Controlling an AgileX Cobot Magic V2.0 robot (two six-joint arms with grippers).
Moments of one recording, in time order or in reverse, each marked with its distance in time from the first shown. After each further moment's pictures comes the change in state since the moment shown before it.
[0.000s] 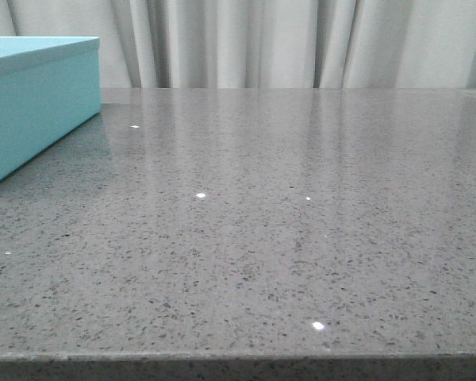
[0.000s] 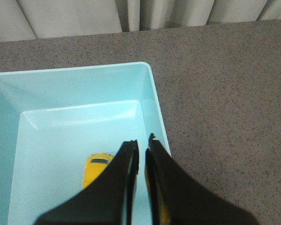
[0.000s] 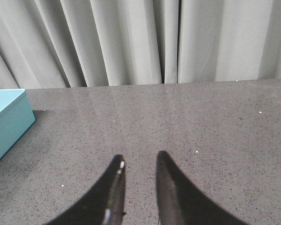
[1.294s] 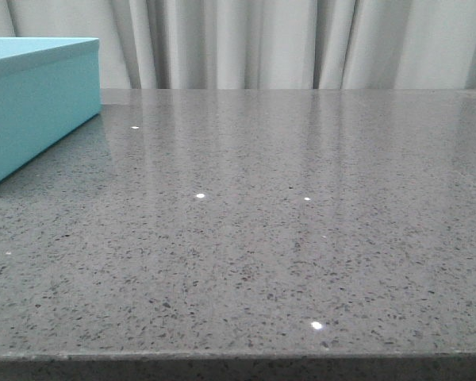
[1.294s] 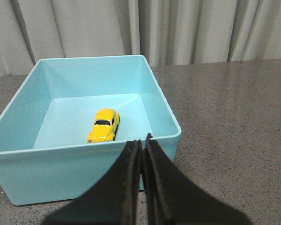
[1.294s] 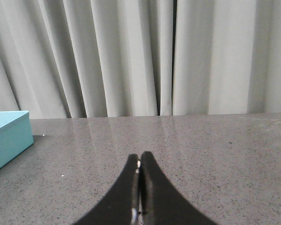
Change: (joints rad) left arm 0.000 -1.284 1.076 -0.001 -0.285 0.027; right arm 0.000 -0.438 0.345 -0.064 -0.140 0.000
